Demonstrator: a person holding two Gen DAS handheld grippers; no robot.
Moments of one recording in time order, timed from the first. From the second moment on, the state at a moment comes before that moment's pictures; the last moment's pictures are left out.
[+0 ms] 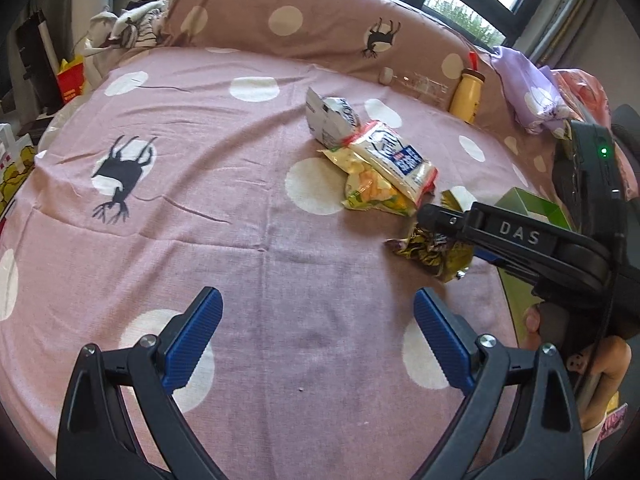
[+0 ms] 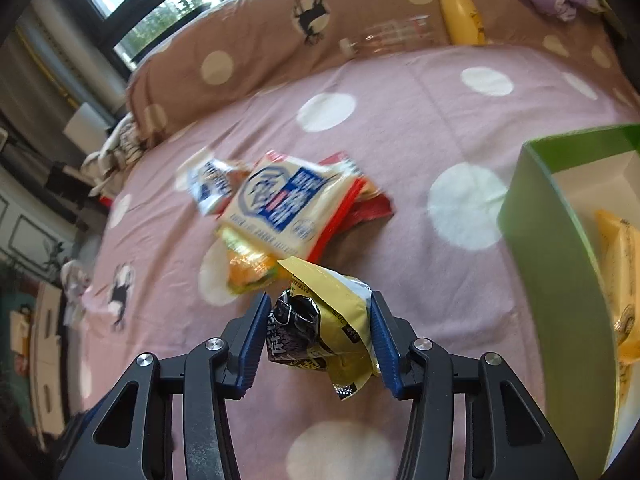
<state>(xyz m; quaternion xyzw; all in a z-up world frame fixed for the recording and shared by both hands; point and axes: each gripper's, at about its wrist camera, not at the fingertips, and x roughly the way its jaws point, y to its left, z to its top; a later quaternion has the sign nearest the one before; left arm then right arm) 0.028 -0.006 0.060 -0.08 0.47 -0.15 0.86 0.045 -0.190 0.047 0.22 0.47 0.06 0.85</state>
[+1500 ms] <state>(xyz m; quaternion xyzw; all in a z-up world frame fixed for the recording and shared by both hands) 0.028 -0.068 0.039 -0.04 0.47 -0.28 0.84 0.020 -0.187 0.041 0.25 0.51 0.16 0.81</state>
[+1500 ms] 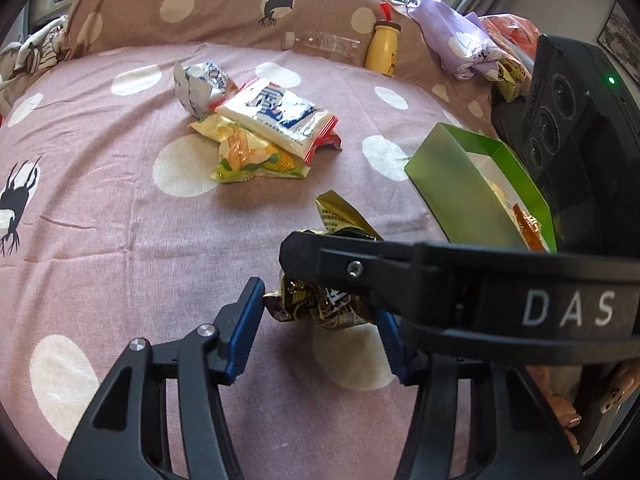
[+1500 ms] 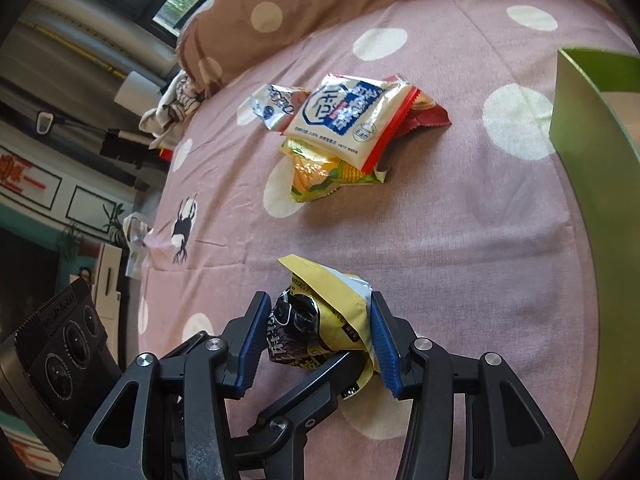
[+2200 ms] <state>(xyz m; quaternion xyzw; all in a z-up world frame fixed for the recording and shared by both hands) -0.017 -0.114 0.123 -0.01 0.34 -0.32 0.89 -0.040 -0.232 0.130 0.24 0.36 0.14 0.89</state>
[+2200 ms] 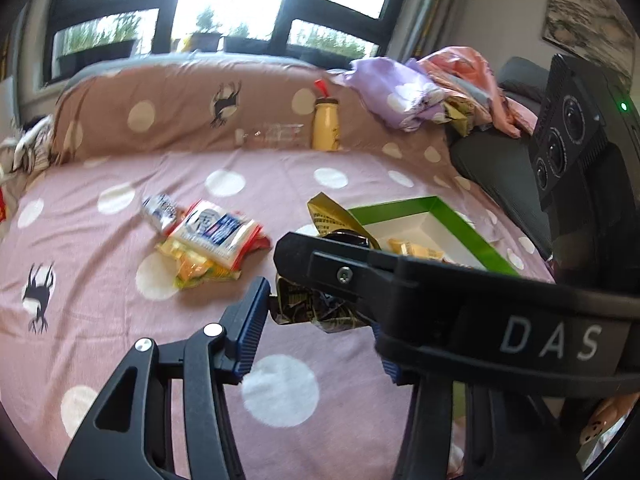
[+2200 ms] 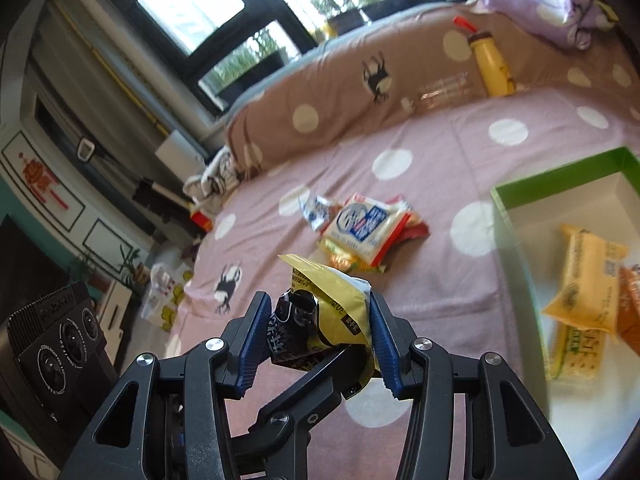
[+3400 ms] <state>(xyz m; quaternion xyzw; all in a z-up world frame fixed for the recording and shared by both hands) -0.022 -0.300 0.102 0.07 0.39 -0.49 0.78 -0.104 -0.406 0.091 0.41 0.30 -0.10 0.85</state>
